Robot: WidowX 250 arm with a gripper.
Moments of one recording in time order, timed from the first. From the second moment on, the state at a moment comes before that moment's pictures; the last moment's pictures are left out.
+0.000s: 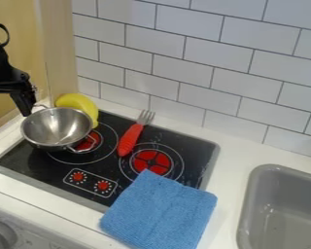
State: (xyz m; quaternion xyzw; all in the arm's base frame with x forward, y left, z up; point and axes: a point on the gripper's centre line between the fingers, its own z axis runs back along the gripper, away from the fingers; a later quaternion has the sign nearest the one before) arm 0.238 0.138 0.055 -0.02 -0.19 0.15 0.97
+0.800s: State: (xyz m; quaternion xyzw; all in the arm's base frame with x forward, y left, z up) arm 0.252 0.113 0.057 -0.03 -0.14 0.04 0.99
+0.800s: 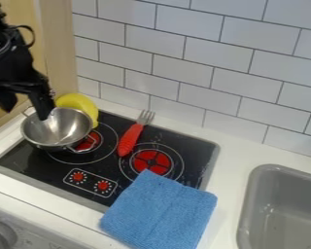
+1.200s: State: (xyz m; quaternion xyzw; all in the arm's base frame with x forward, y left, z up) arm 0.284 0.094 0.074 -0.04 -0.14 -0.01 0.99
